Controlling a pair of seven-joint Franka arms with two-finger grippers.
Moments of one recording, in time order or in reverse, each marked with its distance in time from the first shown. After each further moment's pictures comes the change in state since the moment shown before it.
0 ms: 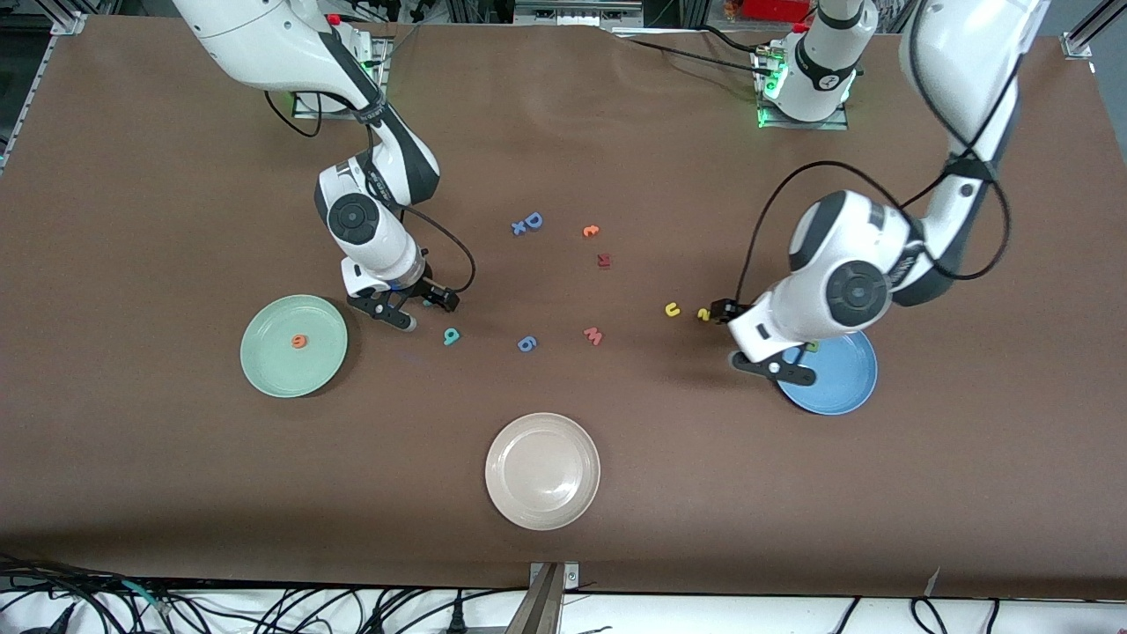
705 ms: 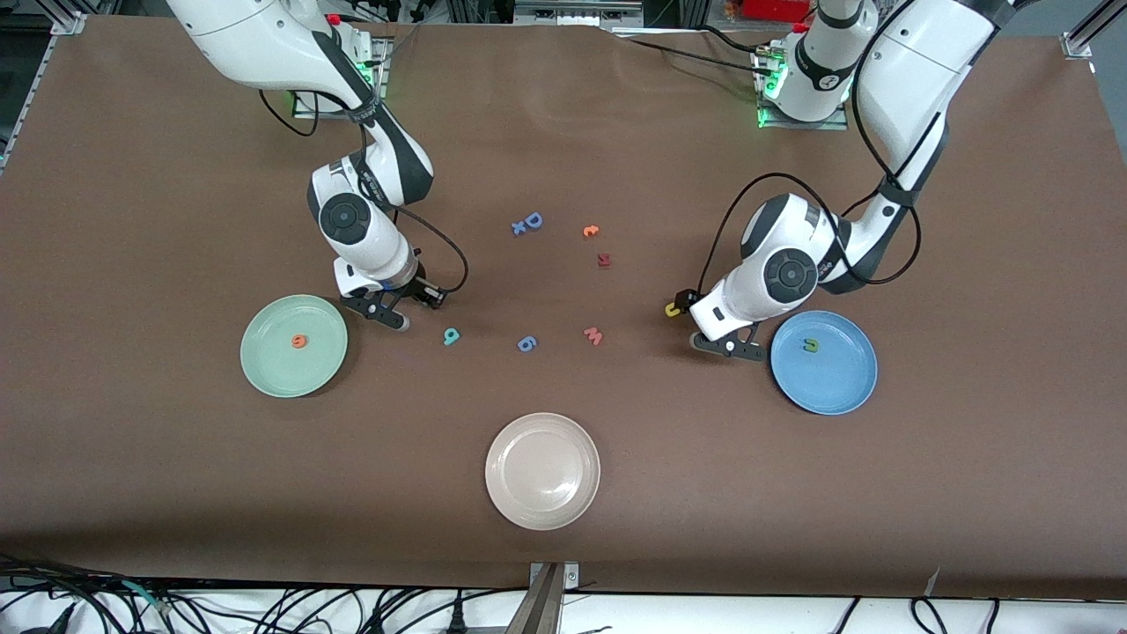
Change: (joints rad) left arm -0.022 0.032 0.004 -0.261 0.000 0.335 -0.034; right arm -0.021 -0.006 0.002 -0.009 -0.003 0.001 -0.021
